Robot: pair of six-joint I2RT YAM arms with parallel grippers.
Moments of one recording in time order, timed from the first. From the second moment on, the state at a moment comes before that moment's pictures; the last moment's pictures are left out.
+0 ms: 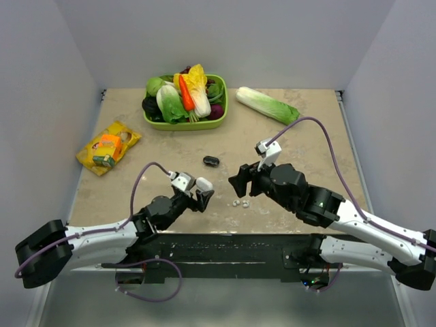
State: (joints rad) left arm -1.01 0.96 0.19 0.62 -0.39 -0.26; right arm 1.06 0.88 0.86 -0.35 0.39 0.43
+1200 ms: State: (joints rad) left arm -1.09 1.04 0.19 1.16 -0.07 0.27; right arm 1.06 1.10 1.07 -0.43 0.19 0.35
